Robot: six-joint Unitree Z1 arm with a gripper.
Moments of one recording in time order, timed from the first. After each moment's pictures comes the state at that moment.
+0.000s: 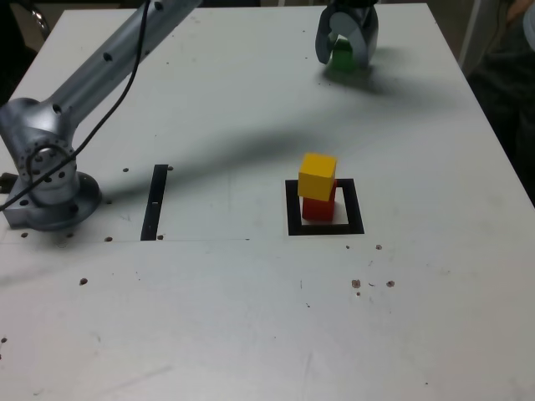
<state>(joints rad) 0.57 2.61 -2.62 1.53 0.27 0.95</state>
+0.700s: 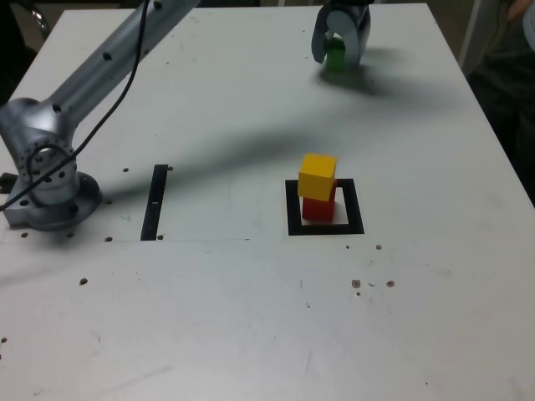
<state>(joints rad) 0.57 2.59 -2.63 1.58 0.26 0.94</state>
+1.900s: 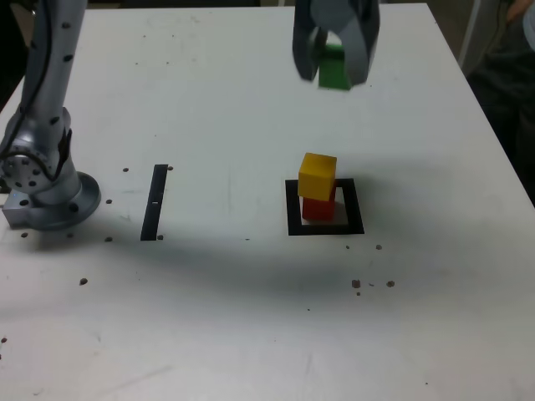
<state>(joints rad) 0.04 2.01 -2.03 1.63 0.13 0.35</state>
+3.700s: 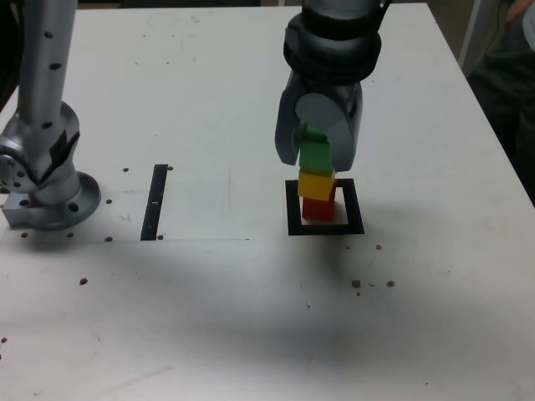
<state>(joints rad) -0.22 2.00 -1.77 1.47 0.14 0.01</state>
